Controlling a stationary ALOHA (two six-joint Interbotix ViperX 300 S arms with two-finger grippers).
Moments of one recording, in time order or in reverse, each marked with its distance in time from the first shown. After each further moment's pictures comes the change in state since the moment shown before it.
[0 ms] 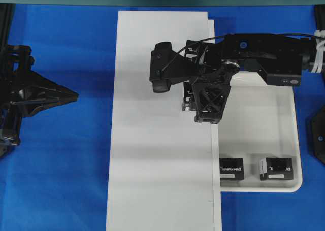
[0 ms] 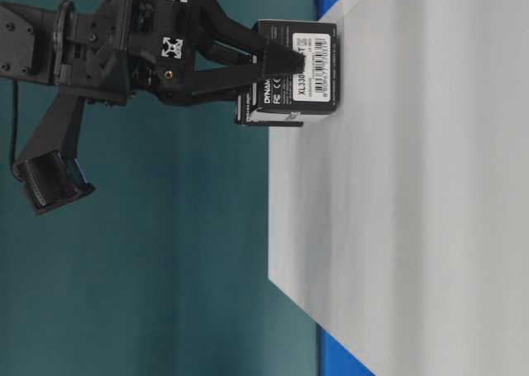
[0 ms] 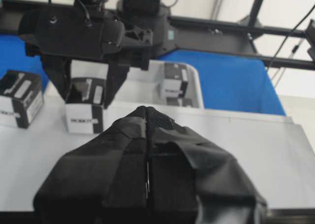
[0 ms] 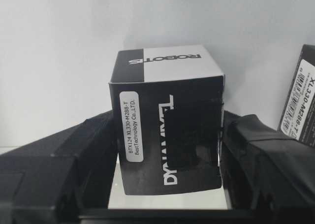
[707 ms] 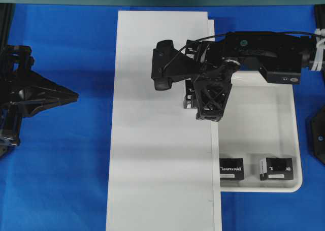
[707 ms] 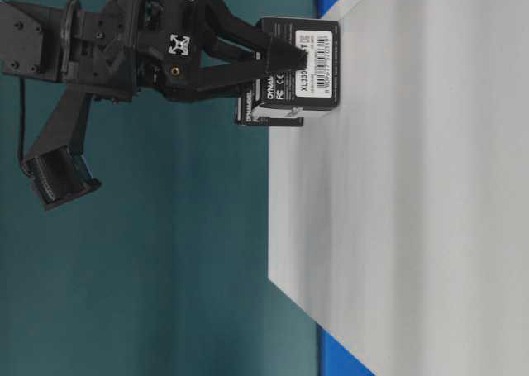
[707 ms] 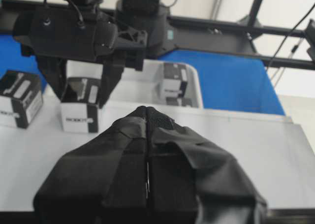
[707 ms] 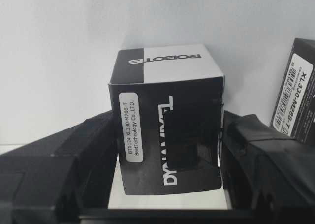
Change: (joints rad) left arm -0.002 0.000 0.000 0.002 0.000 0.000; right arm -0.012 0.000 0.012 -0.006 0.002 -0.006
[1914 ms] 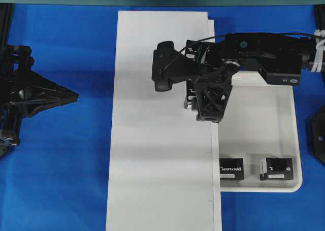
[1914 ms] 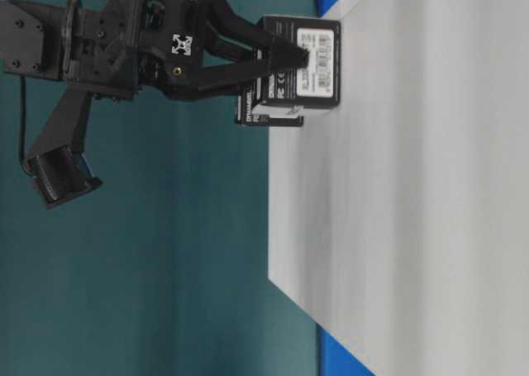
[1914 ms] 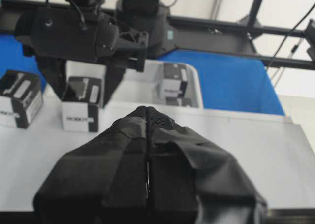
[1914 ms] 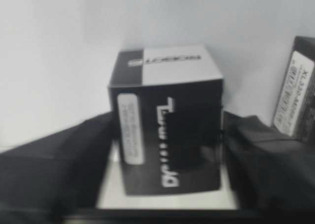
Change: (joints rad) left arm 0.000 0.000 0.000 0.000 0.000 0.000; right arm 0.005 0.000 0.003 0.002 0.014 0.014
